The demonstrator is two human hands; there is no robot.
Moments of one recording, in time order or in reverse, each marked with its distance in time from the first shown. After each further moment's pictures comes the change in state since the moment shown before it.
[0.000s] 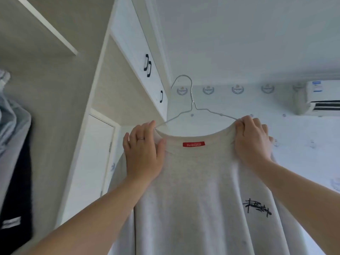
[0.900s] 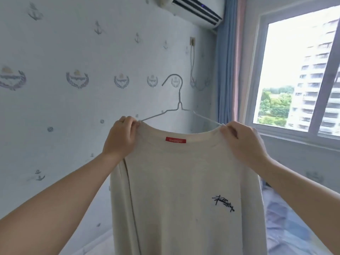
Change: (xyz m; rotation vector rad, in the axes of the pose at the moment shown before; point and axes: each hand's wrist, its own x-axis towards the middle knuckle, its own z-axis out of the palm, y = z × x) left_hand -0.281 0.227 0.456 -1.024 -0.734 0.123; right_hand -0.194 0.380 -0.094 -0.711 -0.204 0.413
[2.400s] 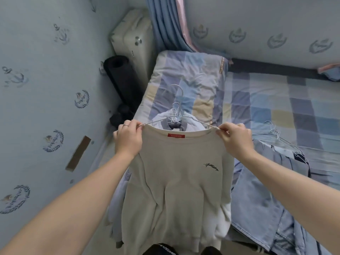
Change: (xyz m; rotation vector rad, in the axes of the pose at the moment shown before) left_hand 0.018 -0.168 0.723 -0.057 -0.841 -0.137; right_hand 0.020 0.497 0.367 -0.410 -0.376 0.884
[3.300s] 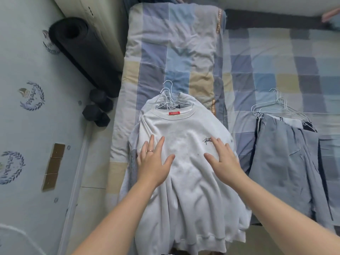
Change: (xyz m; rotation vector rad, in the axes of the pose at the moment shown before) left_hand 0.029 -0.061 0.147 -0.063 -0.715 0.004; right_hand 0.003 -0.027 0.175 0.131 -0.422 0.461
